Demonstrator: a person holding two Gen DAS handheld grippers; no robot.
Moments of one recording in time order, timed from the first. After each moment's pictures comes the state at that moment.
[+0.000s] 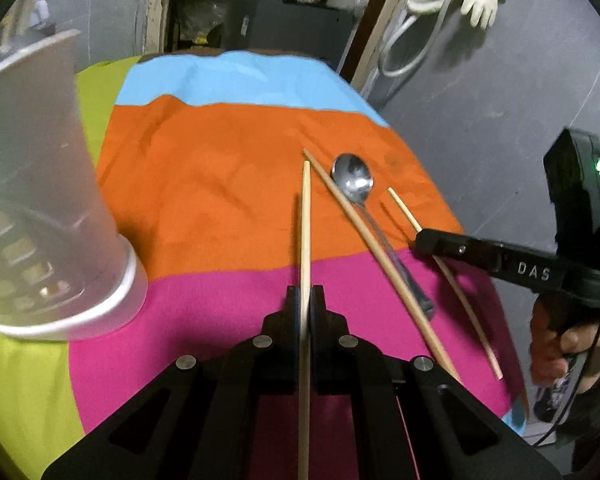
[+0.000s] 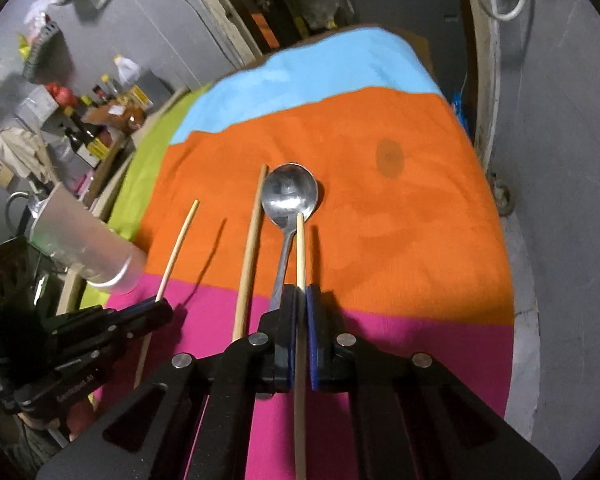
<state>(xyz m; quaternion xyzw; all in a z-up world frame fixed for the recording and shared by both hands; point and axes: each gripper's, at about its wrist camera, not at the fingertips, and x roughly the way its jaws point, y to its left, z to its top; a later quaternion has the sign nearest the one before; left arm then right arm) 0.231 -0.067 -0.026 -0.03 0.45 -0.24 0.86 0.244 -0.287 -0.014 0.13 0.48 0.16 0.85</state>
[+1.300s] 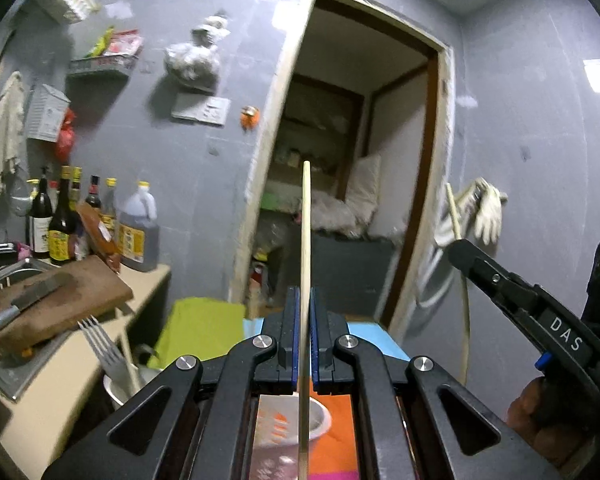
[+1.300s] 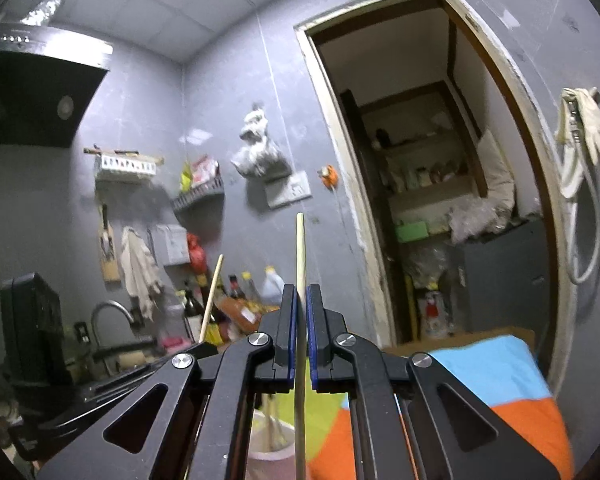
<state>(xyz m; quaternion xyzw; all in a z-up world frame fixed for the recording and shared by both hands) 0.182 0.067 0.133 -0.10 0.07 -0.12 0.98 0.187 -0.153 0.148 0.11 0.00 0.27 0.95</state>
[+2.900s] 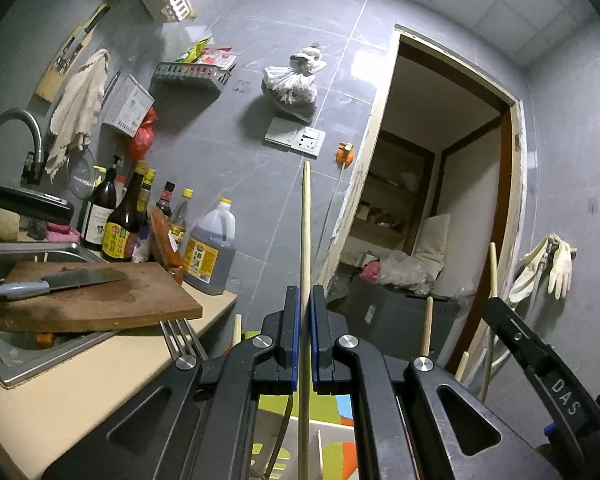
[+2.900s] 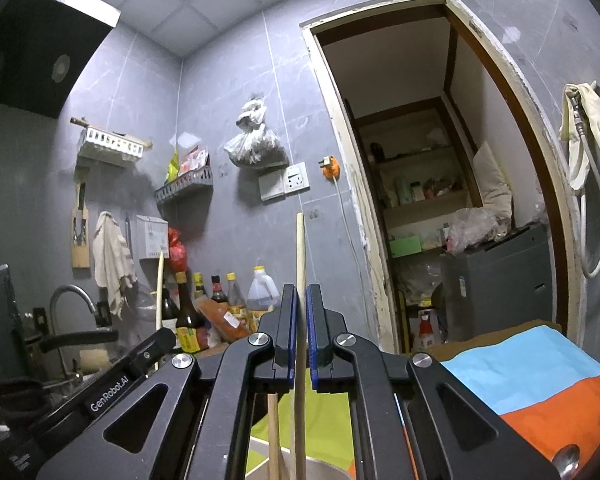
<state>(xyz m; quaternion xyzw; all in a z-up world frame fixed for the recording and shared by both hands) 0.220 0.141 0.072 -0.16 -0.01 -0.01 0.99 0.237 -0.064 0.078 0.10 -0.04 0.23 0.97</state>
